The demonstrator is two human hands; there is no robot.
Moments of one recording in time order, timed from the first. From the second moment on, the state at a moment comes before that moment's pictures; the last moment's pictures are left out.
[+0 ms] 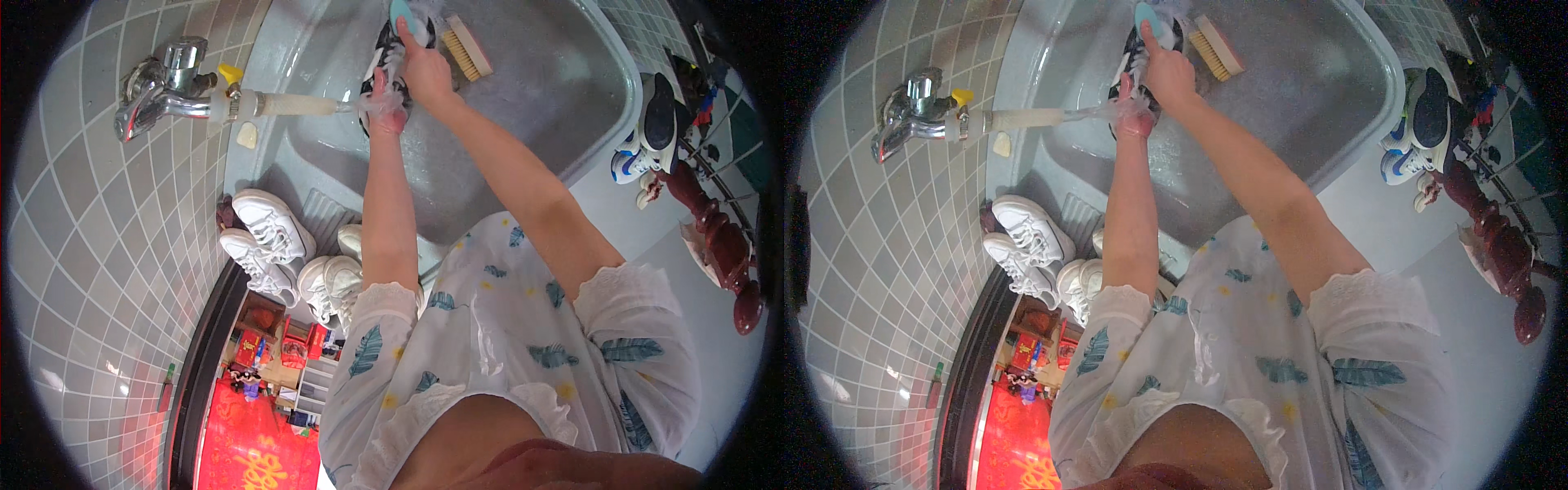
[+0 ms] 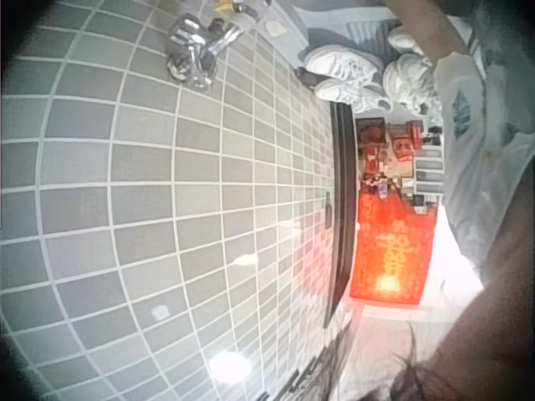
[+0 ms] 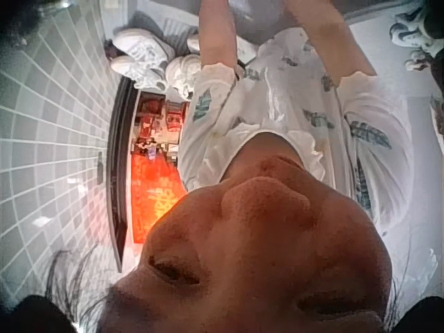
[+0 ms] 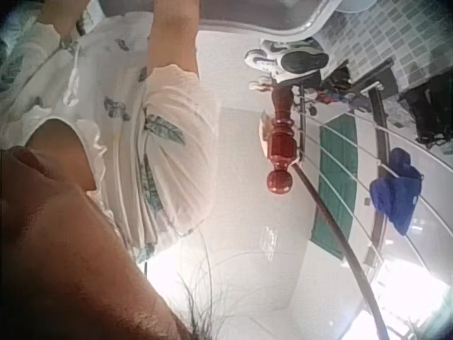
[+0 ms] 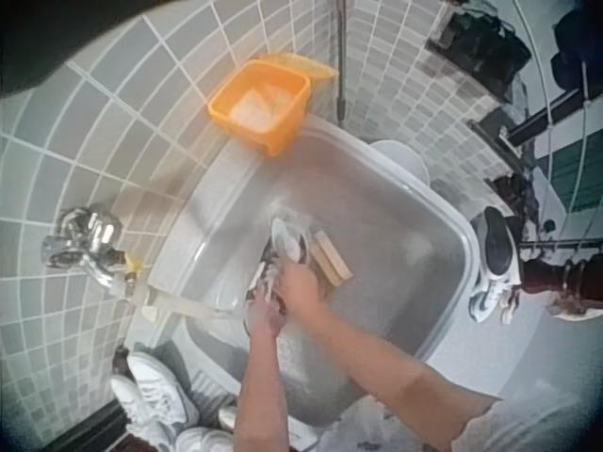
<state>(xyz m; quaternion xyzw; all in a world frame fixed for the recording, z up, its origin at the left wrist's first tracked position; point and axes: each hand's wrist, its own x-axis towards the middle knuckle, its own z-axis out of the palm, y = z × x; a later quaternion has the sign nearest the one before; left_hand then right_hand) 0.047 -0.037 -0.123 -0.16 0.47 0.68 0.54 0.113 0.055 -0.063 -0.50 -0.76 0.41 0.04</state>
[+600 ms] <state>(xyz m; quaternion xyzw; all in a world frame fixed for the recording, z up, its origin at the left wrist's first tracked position) 0.047 -0.041 -0.133 -0.21 0.48 0.63 0.57 0.132 0.025 -0.069 -0.44 -0.78 0.44 0.03</state>
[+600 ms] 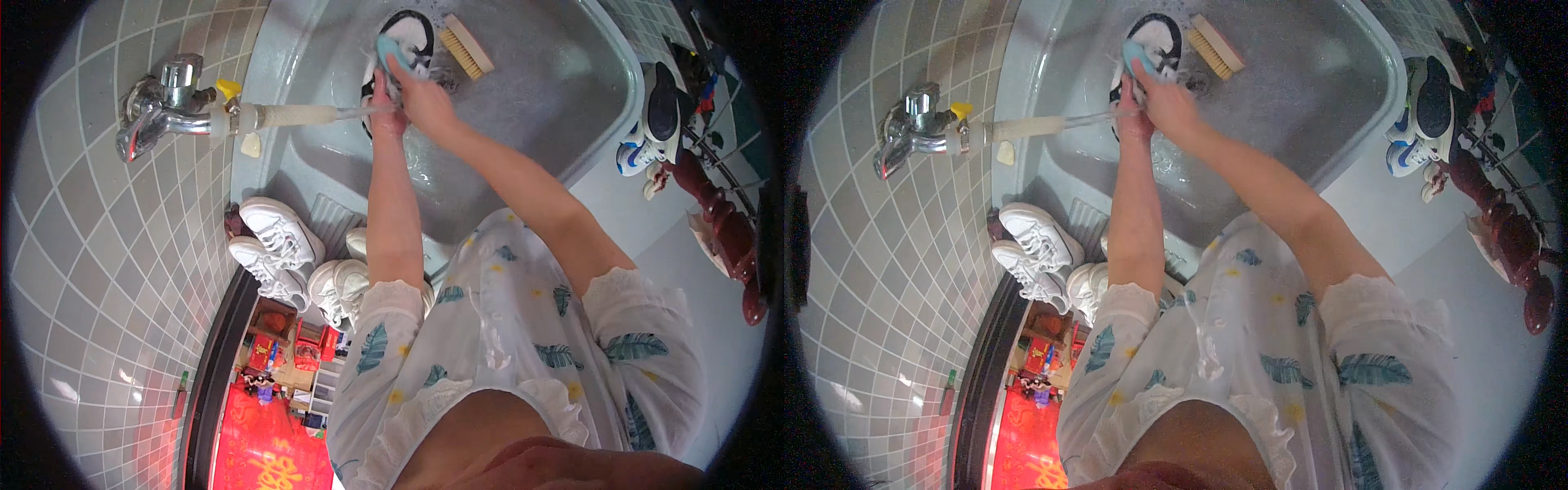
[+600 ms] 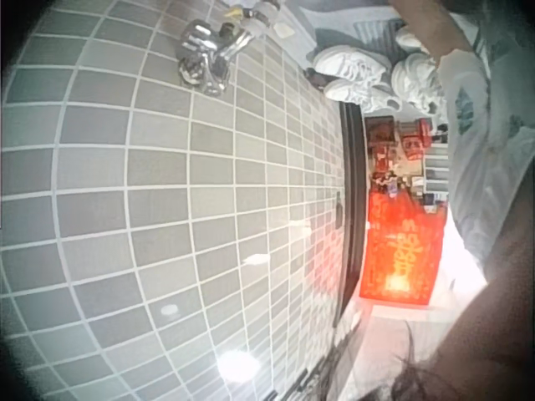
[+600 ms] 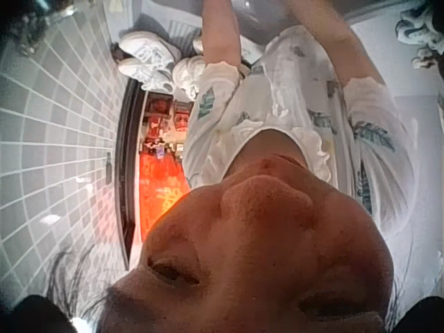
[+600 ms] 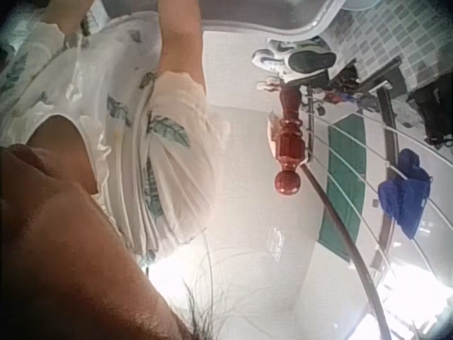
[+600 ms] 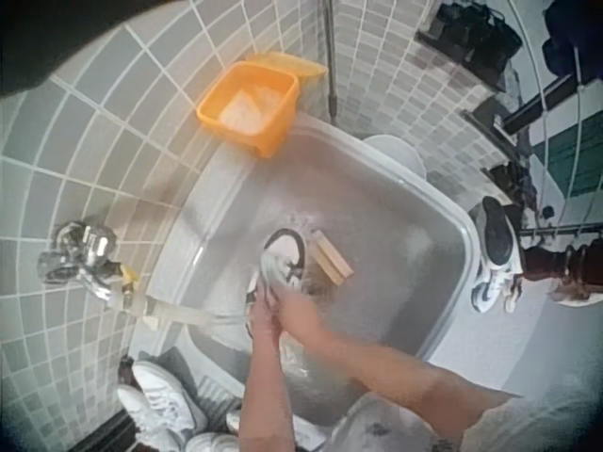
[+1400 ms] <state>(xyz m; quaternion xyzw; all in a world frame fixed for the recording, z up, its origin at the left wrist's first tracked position) 0.049 -0.041 -0.122 -0.24 0.44 0.64 0.58 0.145 0.005 -0.064 -0.43 -0.78 0.45 0.01</state>
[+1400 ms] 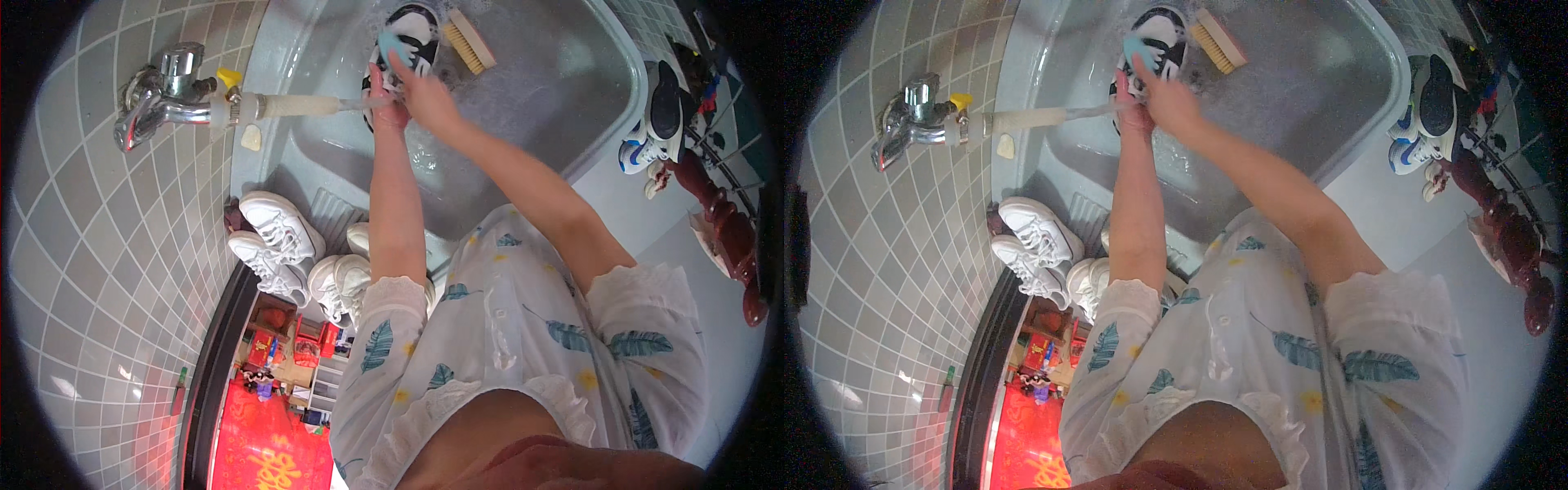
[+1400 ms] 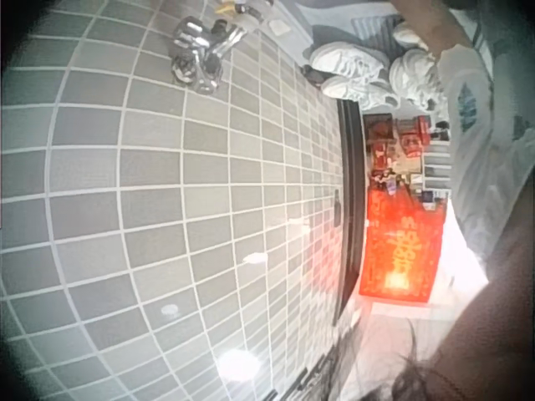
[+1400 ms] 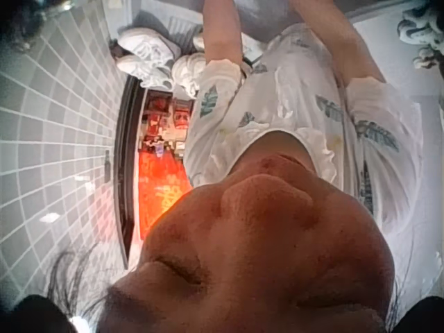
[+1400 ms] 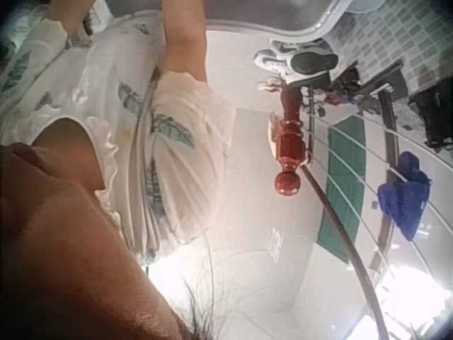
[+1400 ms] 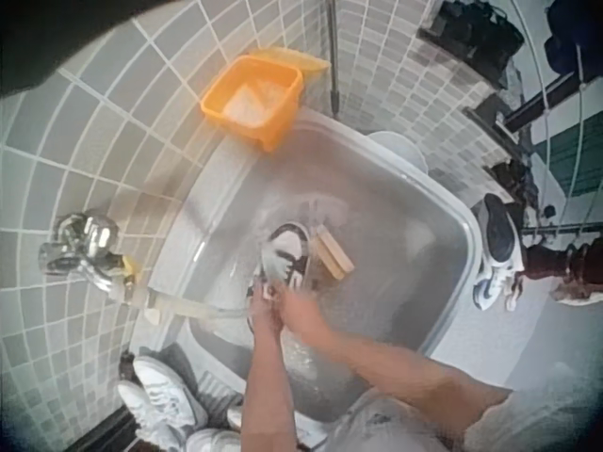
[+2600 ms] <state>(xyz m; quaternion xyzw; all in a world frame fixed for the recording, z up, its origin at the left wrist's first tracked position) 0.042 -0.036 -0.130 -0.18 0.46 0.68 0.55 0.155 0.013 -0.073 -0.42 -0.80 0.42 -0.01</state>
